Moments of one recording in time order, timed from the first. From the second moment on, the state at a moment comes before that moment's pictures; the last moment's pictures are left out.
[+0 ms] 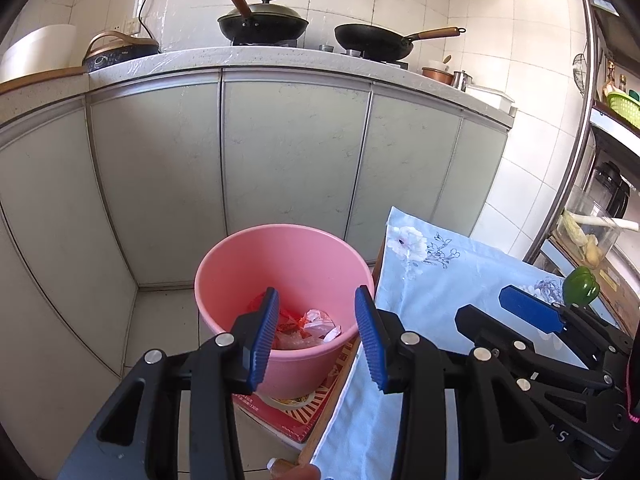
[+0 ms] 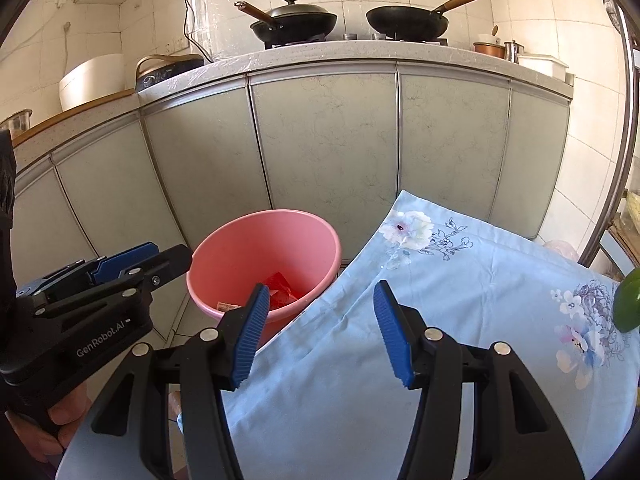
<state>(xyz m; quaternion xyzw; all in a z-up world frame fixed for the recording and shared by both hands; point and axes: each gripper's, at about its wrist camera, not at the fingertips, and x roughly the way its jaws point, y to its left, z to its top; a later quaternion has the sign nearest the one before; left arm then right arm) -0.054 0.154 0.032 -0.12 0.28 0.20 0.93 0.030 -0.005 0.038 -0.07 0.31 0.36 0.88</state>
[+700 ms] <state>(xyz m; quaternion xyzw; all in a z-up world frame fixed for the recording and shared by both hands) -0.068 0.143 0.042 -0.11 0.27 0.20 0.94 0.013 -0.009 0.045 -0.08 0.29 0.36 0.88</state>
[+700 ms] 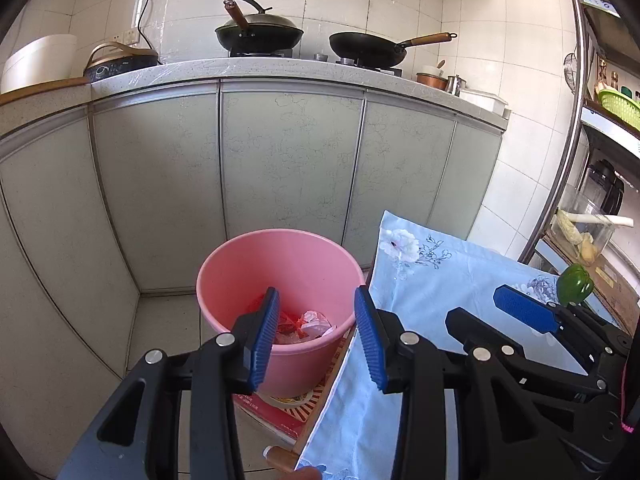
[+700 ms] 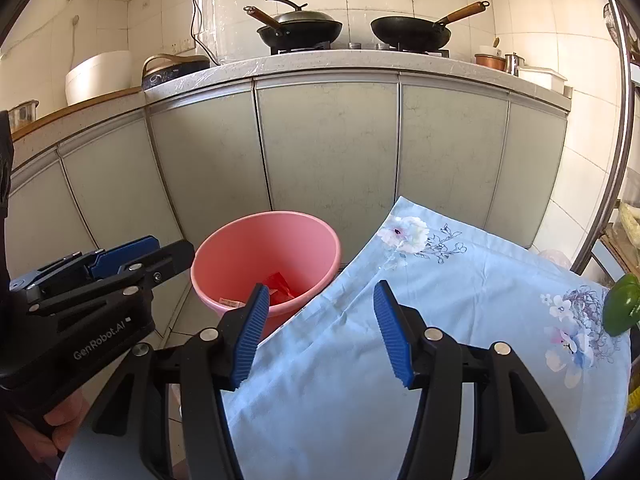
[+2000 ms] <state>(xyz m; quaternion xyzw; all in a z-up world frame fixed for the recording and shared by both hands) -0.075 0.137 0.050 -0.11 0.26 0.20 0.94 0.002 -0.017 0.054 -0.08 0.27 0.35 0.89</state>
